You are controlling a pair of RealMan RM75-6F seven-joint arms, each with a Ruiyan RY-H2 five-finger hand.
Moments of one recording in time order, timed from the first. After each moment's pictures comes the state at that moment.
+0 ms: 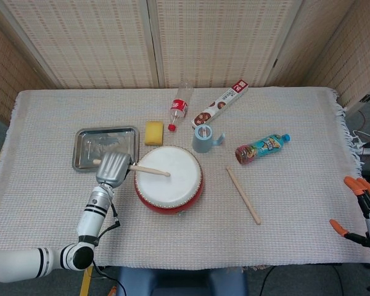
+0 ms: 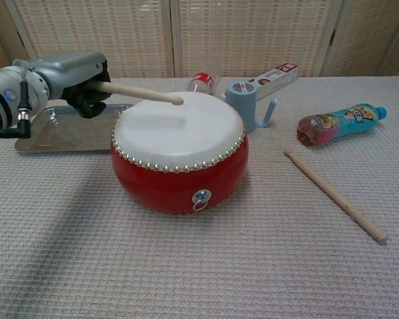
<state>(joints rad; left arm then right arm) -0.83 -1.52 -0.26 -1.65 0.80 1.19 0.64 0.01 -1.09 0.03 -1.45 -1.65 1.68 0.38</state>
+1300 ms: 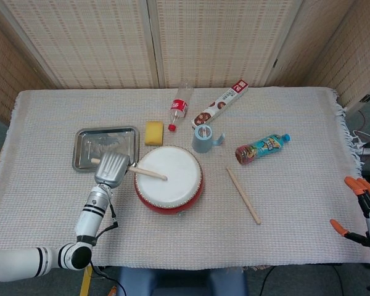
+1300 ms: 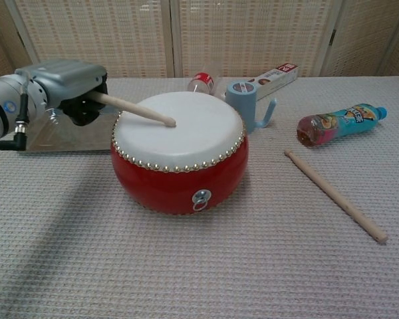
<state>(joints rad) -0.86 -1.50 -0.19 -1.61 0.80 1.15 0.79 0.00 -1.10 0.03 -1.44 -1.64 1.68 0.38</state>
